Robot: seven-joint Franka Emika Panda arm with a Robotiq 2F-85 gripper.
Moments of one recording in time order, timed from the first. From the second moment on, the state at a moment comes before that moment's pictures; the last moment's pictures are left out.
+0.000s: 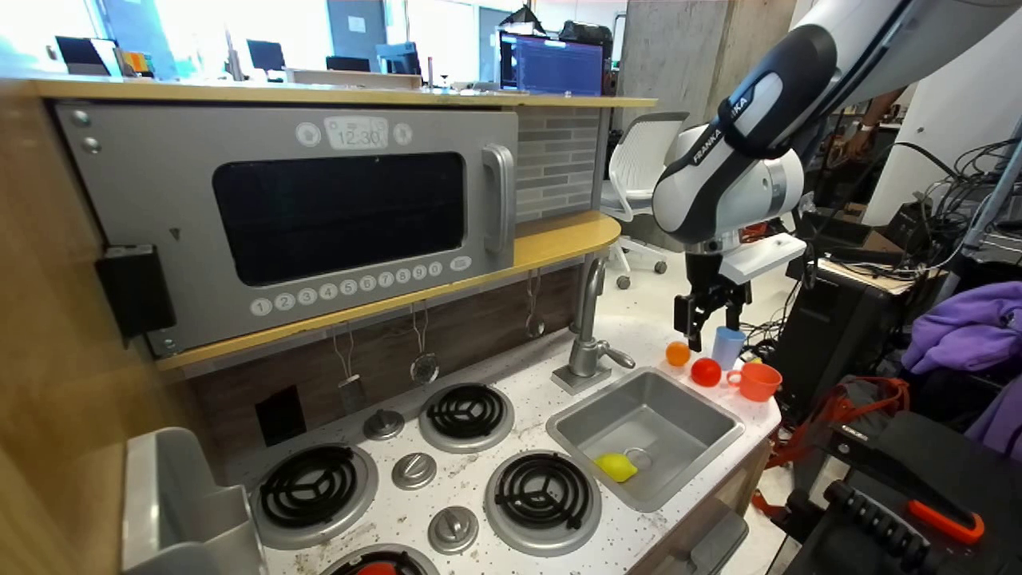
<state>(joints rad) -0.34 1.19 -0.19 -1.24 -0.10 2.31 -0.23</state>
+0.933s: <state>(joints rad) -0.32 1.25 -0.20 -1.18 -0.10 2.28 -0.11</state>
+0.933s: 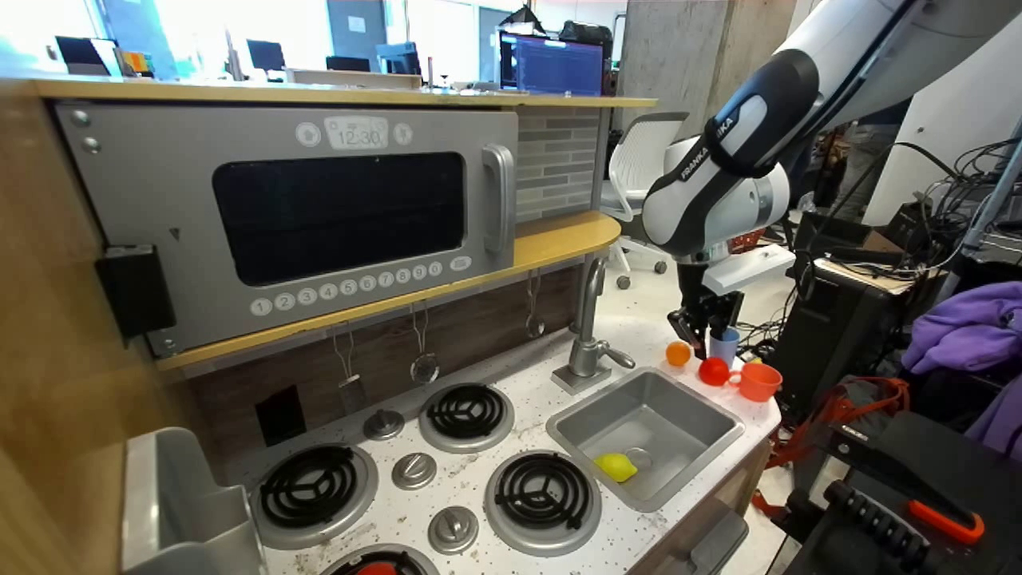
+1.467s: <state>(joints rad) -0.32 1.26 -0.22 -1.14 -0.10 2.28 -0.07</state>
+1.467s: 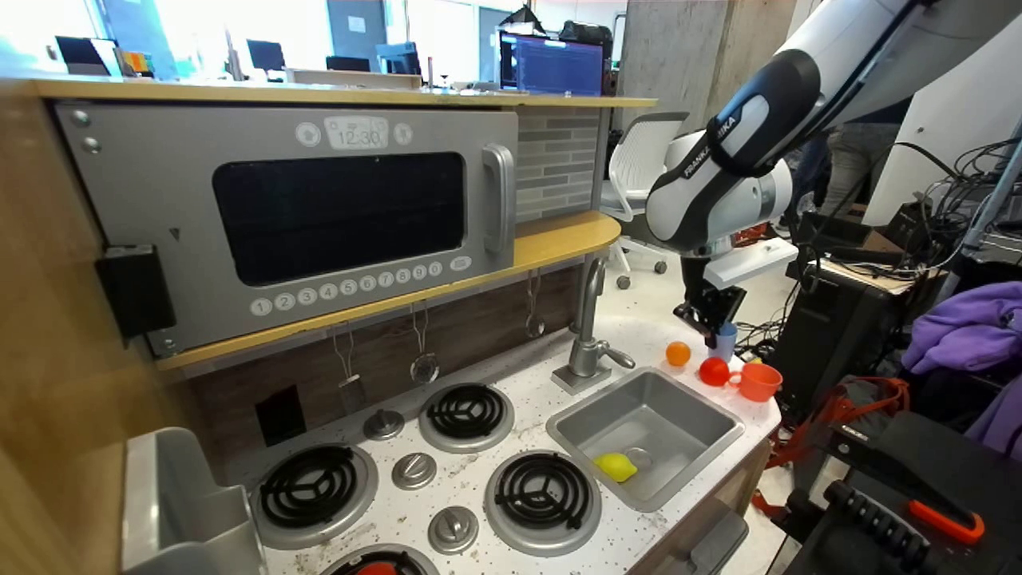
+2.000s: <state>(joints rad) -0.31 1.07 -0.18 -1.32 -0.09 2.39 -0.11</state>
